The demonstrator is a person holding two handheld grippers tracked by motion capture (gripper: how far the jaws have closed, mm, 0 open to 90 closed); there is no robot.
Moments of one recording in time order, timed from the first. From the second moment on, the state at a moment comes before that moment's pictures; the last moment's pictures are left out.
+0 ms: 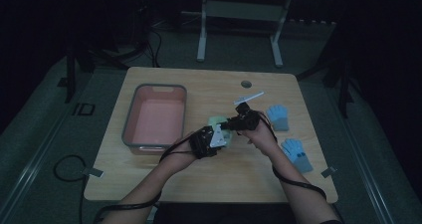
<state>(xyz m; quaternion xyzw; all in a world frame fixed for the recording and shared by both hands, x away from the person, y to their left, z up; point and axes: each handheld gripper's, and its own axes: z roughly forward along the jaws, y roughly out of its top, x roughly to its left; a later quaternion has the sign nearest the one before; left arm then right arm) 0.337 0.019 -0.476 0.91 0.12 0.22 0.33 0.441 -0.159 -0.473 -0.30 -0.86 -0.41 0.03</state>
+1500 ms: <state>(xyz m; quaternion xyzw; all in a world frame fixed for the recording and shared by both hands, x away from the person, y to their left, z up) 0.347 0.163 -0.442 0.91 0.17 0.25 0.27 0.464 0.008 -0.425 -0.22 -0.88 -0.42 0.04</state>
